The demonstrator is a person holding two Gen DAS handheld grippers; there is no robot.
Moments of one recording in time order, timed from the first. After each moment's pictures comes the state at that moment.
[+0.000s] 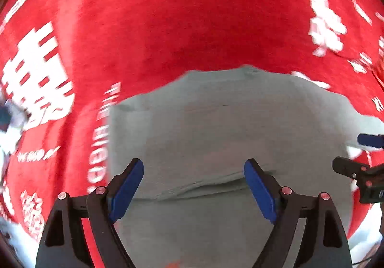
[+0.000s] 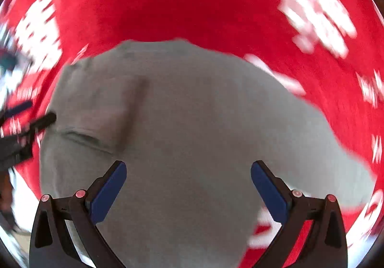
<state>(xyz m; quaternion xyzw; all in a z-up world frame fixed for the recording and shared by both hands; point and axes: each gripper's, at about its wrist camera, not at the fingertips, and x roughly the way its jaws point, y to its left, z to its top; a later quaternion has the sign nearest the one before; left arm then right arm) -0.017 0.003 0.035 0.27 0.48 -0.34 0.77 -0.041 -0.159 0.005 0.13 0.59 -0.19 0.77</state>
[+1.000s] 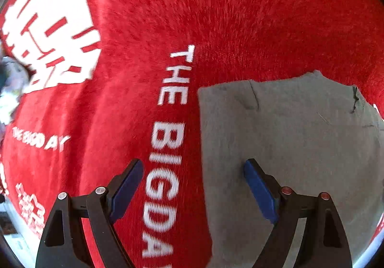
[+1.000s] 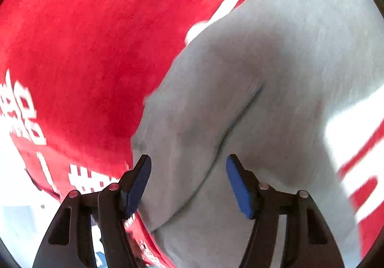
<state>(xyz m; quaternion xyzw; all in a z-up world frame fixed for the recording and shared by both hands) 0.143 0.020 -0.050 0.24 0.58 -0.25 0.74 -0.145 -0.228 -0.031 0.67 0.30 -0.24 0.63</state>
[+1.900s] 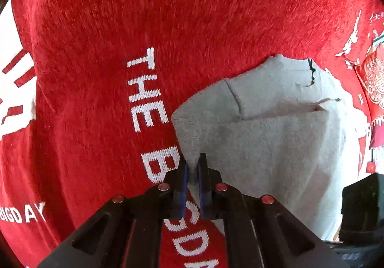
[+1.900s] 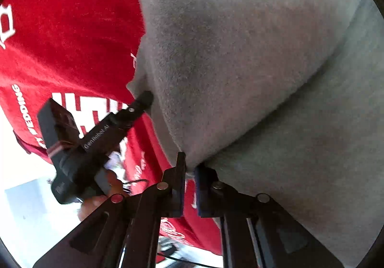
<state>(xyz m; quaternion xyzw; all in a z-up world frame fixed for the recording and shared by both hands) 0.200 0.032 -0.056 0.24 0.60 -0.45 0.62 0.017 -0.057 -0.084 0.69 0.39 -0.17 0.59</state>
